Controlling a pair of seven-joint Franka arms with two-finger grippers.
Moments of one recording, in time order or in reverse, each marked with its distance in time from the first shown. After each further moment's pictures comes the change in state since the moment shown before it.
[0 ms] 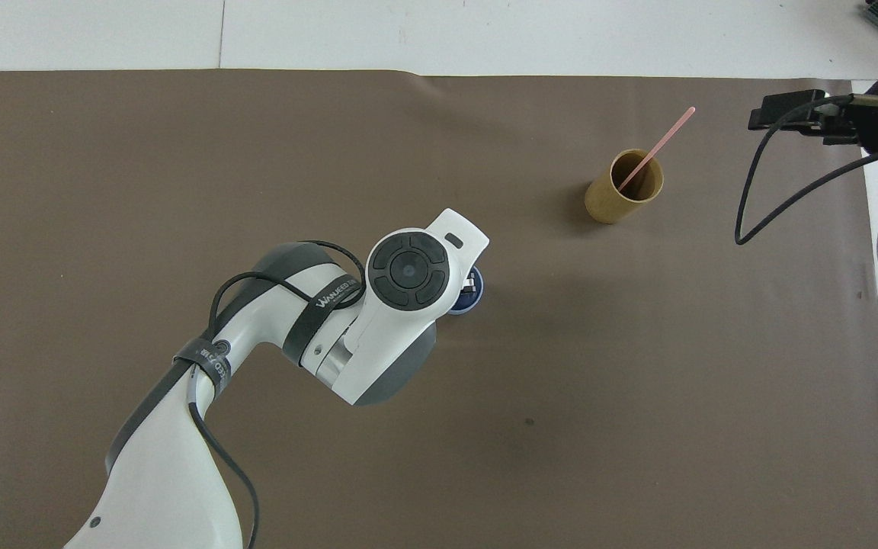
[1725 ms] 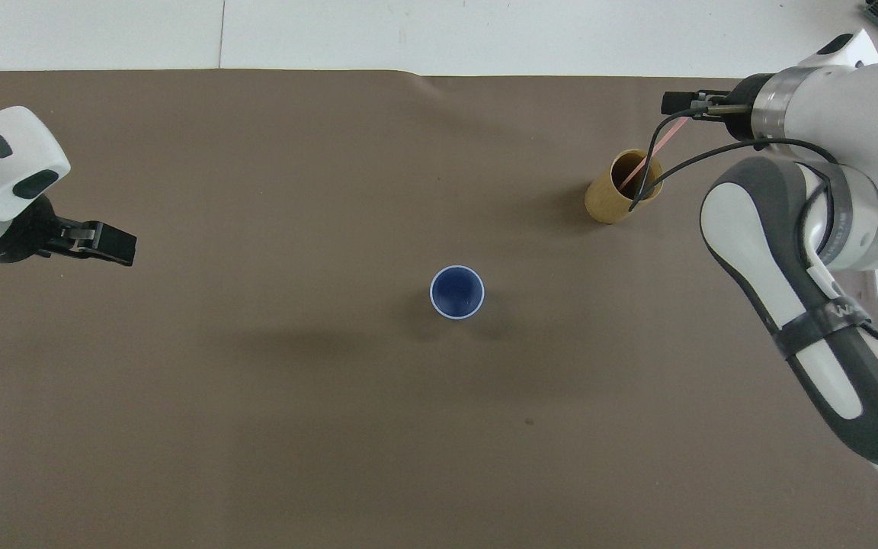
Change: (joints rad) left arm 0.593 -0.370 0.034 0.054 -0.046 -0.552 0.859; right arm 0.052 0.210 0.004 -0.093 0.004 0.448 -0.097
